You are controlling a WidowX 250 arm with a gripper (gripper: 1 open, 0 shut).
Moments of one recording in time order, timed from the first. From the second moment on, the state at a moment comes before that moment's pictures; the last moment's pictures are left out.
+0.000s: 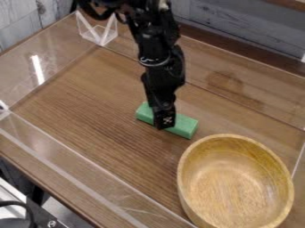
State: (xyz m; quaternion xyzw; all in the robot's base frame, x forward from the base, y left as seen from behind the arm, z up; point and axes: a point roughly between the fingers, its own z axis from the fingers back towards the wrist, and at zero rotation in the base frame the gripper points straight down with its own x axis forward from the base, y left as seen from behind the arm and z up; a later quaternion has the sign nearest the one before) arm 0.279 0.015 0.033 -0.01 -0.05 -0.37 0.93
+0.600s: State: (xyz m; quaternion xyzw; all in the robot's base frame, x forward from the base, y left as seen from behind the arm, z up) arm 0.289 0.010 0.015 -0.01 -0.04 -0.39 0.92
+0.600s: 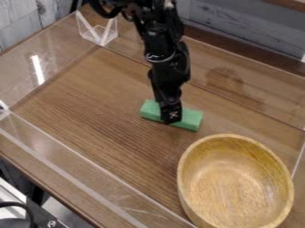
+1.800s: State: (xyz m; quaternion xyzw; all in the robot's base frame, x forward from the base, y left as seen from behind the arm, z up) arm 0.264 0.007 0.021 -0.04 0.05 -0.35 0.94
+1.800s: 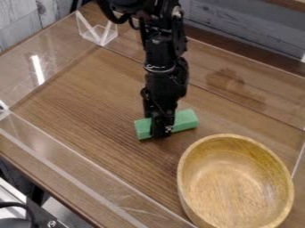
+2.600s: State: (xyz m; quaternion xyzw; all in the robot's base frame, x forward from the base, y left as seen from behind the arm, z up) arm 0.258 0.004 0.033 -0.06 0.09 -0.28 0.95
